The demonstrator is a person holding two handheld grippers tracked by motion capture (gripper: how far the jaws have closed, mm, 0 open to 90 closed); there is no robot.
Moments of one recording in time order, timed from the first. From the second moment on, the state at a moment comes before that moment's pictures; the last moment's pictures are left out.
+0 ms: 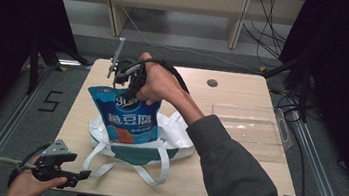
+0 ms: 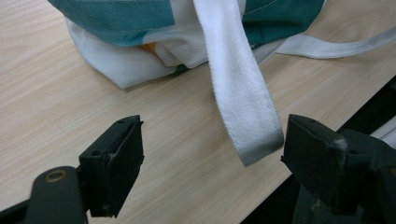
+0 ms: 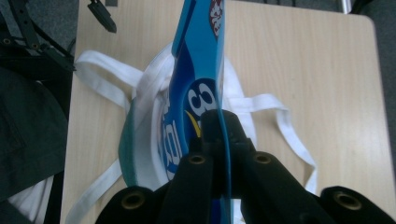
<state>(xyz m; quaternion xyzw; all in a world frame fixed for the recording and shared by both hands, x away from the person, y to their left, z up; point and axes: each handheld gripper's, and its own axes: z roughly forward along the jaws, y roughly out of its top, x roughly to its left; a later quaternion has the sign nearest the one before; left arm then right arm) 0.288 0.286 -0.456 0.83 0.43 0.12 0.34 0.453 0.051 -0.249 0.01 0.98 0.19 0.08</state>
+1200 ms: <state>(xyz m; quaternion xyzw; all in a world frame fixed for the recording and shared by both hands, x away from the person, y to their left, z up) 0.290 0.288 -0.456 0.83 0.43 0.13 0.34 0.461 -0.098 -0.155 0.10 0.97 0.17 0.17</state>
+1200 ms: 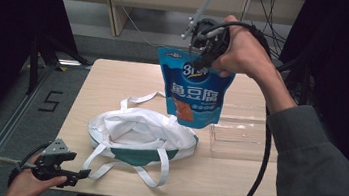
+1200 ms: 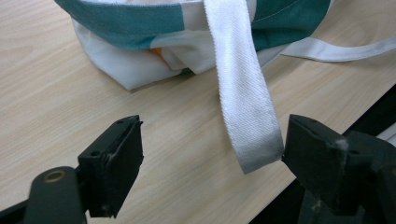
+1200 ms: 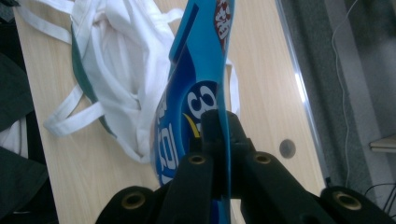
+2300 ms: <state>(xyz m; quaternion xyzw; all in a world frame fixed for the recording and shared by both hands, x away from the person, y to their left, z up) 0.290 0.288 -0.457 0.83 0.43 0.12 0.34 0.481 -0.221 -0.180 0.22 0.95 0.17 0.17</state>
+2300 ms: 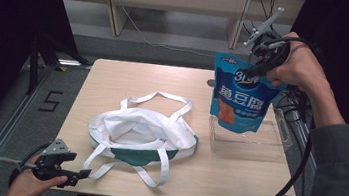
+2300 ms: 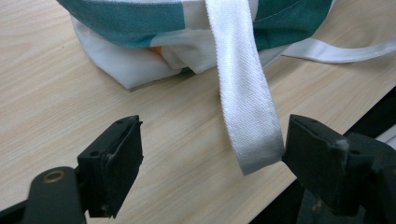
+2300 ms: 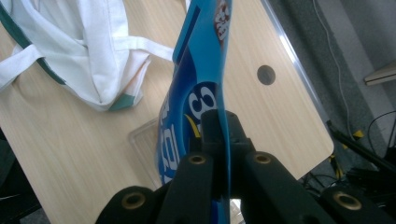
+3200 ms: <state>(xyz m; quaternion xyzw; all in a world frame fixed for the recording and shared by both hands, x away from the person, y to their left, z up) 0.291 0.289 -0.457 0.83 0.43 0.12 0.34 0.498 -0.251 -0.228 0.24 0.95 0.17 0.15</state>
